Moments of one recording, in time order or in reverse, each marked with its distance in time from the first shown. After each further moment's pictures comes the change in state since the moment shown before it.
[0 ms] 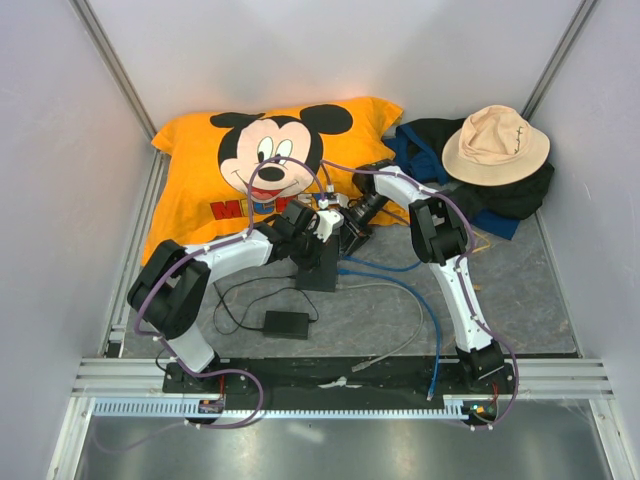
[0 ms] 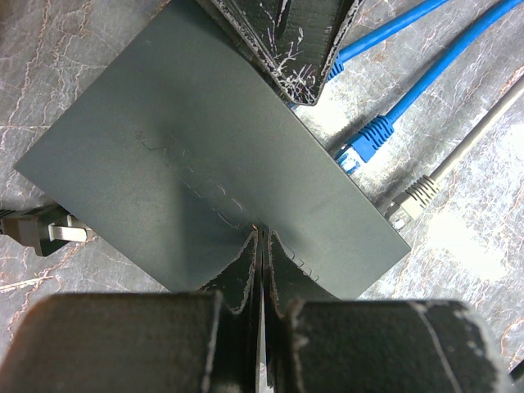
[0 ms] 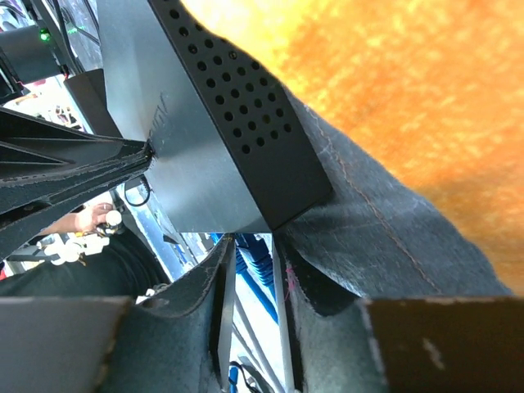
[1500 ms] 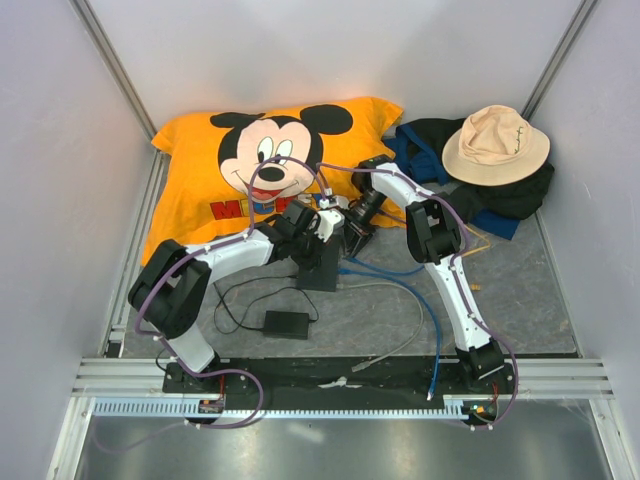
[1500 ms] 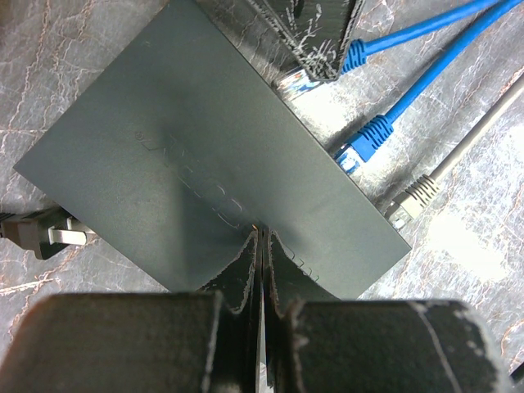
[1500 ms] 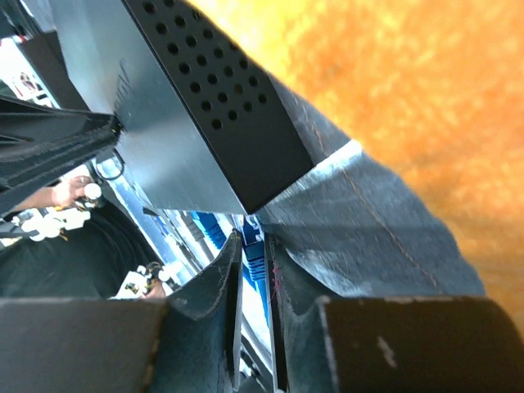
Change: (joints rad) left arm -0.003 0.003 0.002 0.003 -0.001 0.000; right arm -0.004 0.091 0.174 -0.197 0.086 -0.100
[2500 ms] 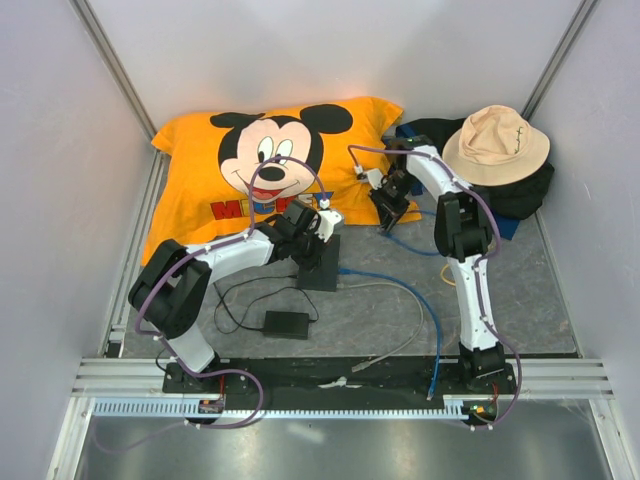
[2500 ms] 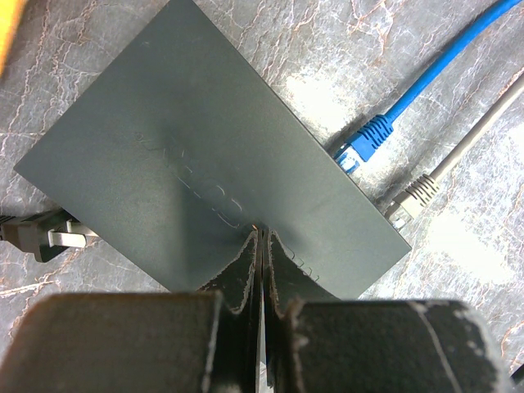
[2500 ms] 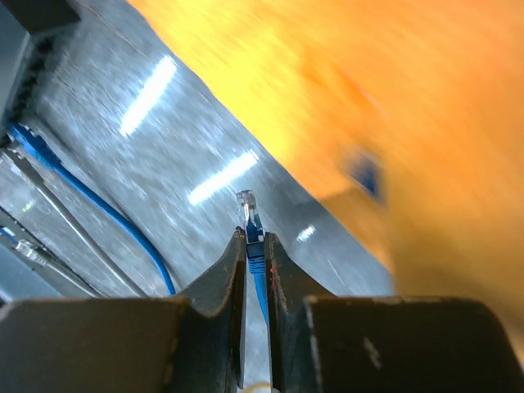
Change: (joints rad) left arm -0.003 0.003 0.004 0.002 -0.002 0.000; right arm -0.143 -0.193 -0.108 0.142 0.315 -0.115
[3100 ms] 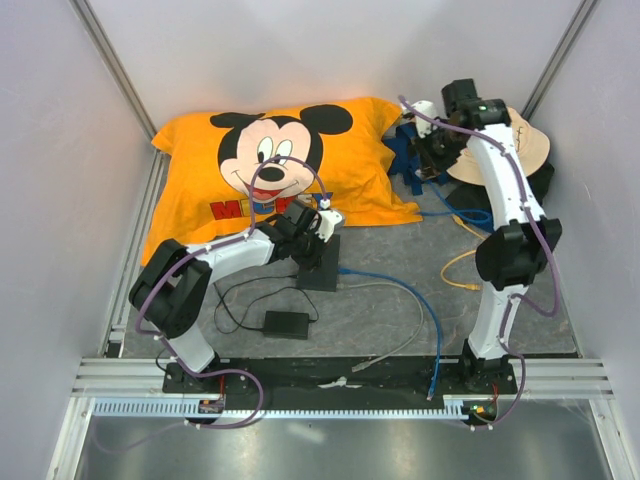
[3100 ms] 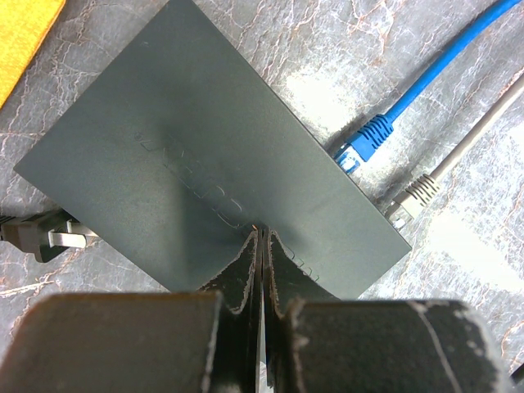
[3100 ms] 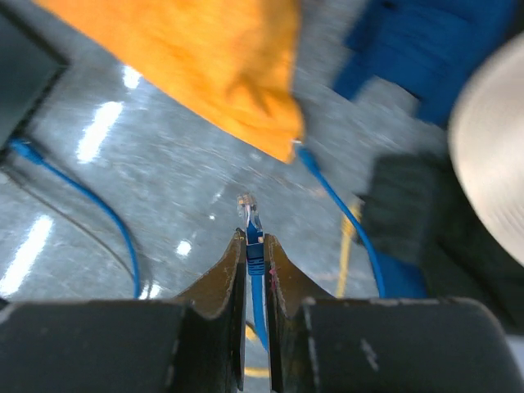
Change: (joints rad) left arm -0.002 0.003 0.006 -0.008 -0.002 0.002; right arm -0.125 -0.469 0.002 0.069 0.186 0.042
